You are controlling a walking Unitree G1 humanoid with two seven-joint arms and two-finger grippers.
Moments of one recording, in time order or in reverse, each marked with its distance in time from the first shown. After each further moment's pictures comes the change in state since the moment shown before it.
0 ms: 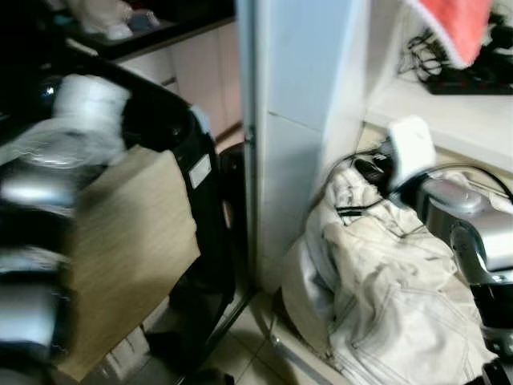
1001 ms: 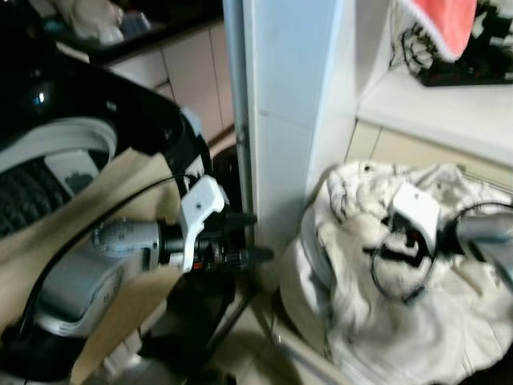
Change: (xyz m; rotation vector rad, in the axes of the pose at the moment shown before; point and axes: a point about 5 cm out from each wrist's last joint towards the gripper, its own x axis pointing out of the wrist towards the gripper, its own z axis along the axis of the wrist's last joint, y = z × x) left arm -0.071 -0.150 -0.008 -0.141 0.073 -0.865; right arm -0.042 -0.014 -0.050 -0.431 0.343 0.581
